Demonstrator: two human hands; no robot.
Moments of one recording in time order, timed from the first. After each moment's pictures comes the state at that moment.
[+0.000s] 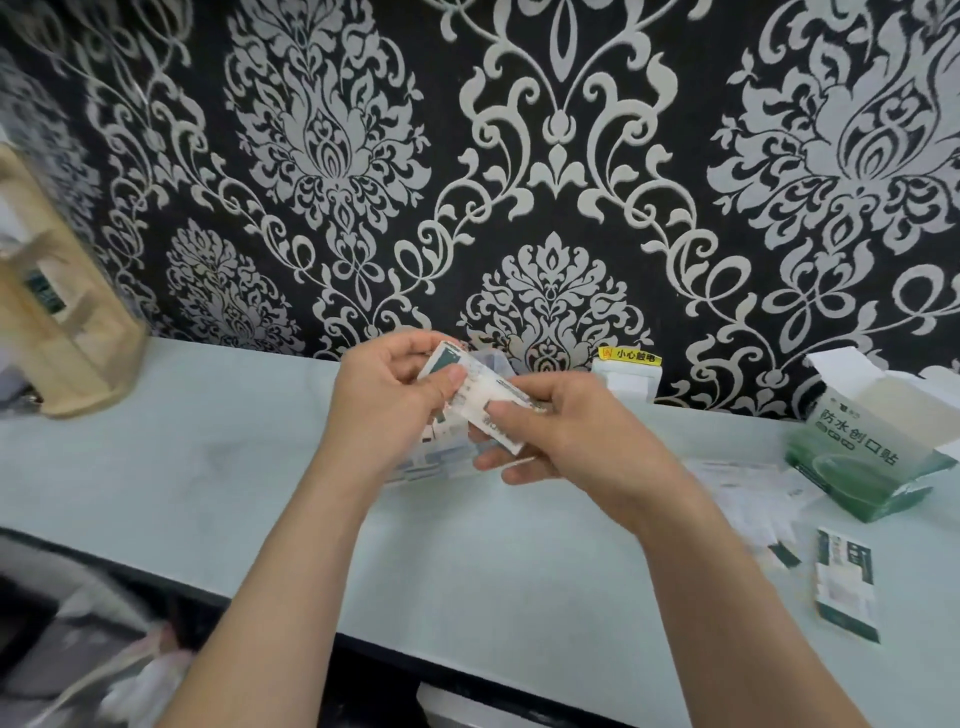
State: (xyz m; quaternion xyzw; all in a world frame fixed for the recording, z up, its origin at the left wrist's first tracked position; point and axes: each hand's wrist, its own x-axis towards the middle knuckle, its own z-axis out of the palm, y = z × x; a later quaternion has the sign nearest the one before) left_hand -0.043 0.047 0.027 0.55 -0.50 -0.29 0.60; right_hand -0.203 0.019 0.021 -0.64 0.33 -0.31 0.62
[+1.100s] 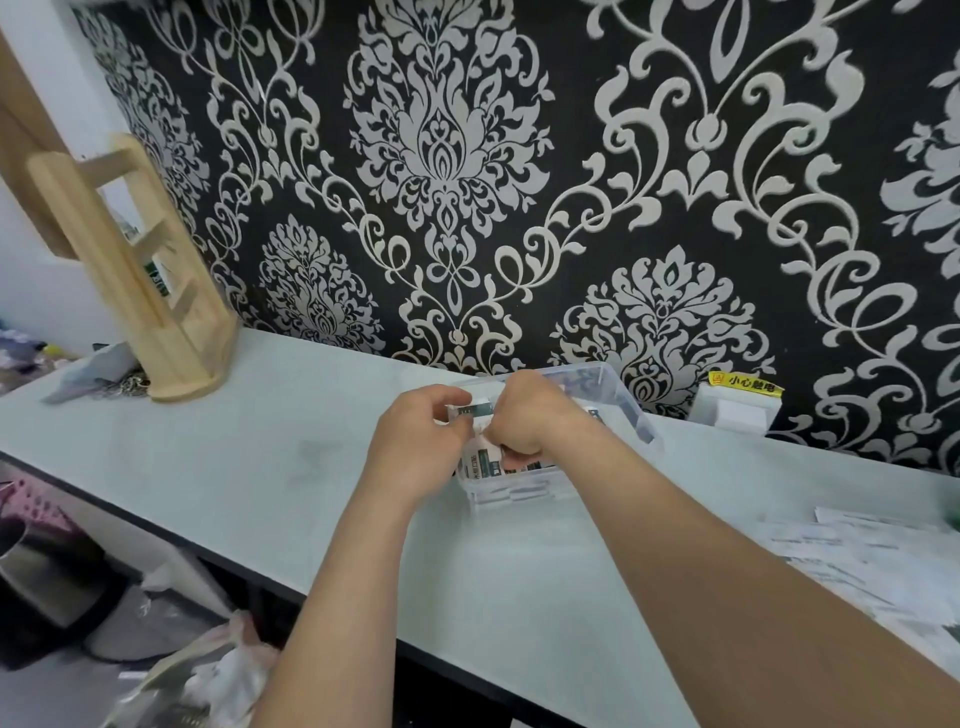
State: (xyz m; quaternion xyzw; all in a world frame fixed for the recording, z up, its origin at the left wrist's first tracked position) left_hand 0.054 0.038 -0.013 0.75 -0.46 -0.18 0.43; right_hand -0.043 -0.040 0.008 -0.76 0.54 -0.07 0.36
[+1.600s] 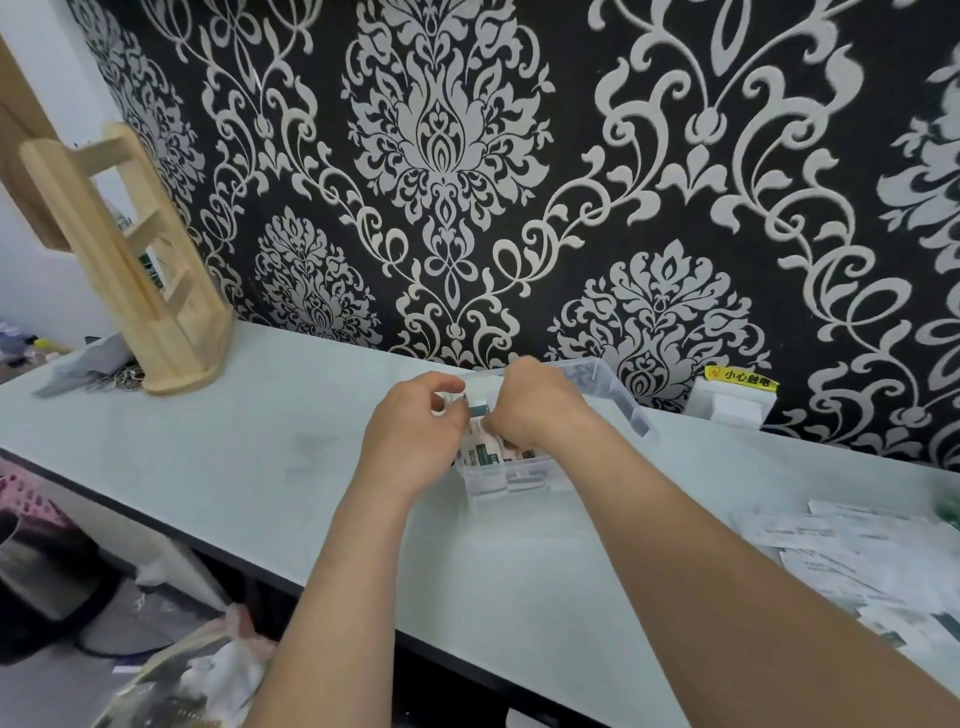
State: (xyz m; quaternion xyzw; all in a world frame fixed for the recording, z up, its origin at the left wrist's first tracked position) left_hand 0.053 0.043 -0.009 0.77 -0.48 -0.14 0.40; right_hand -0.048 -0.032 0.011 -0.81 0.53 -0.09 0.22
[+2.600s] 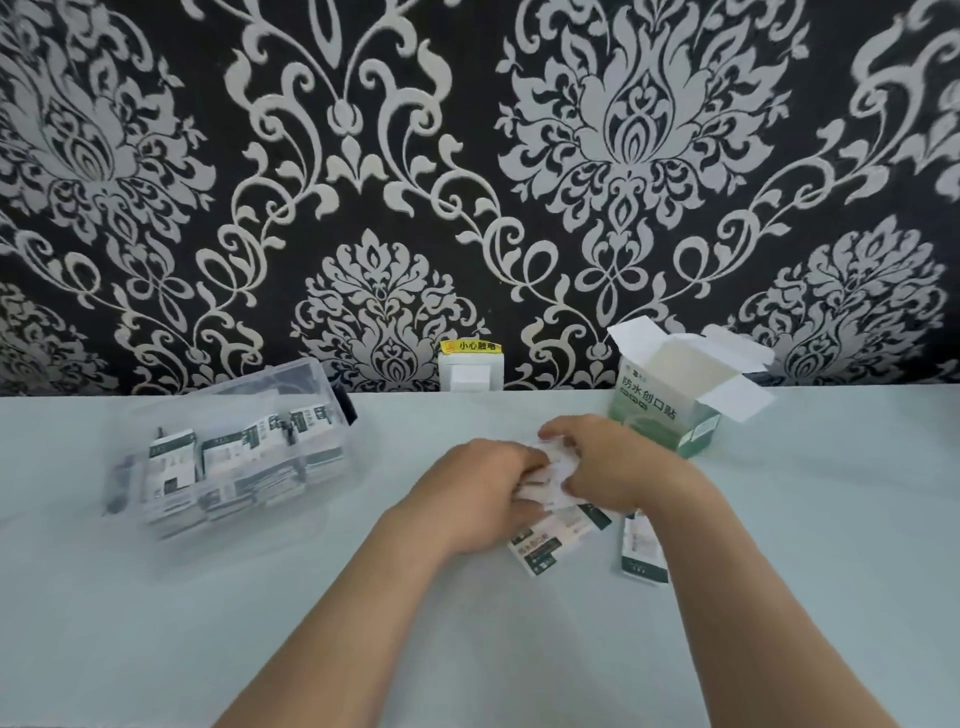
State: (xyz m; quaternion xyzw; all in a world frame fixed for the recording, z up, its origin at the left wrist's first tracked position) left_hand -0.198 -0.008 -0.047 0.52 -0.84 -0.14 0.09; right_hand -0.354 -0.017 -0.016 -0.74 0.62 -0.04 0.27
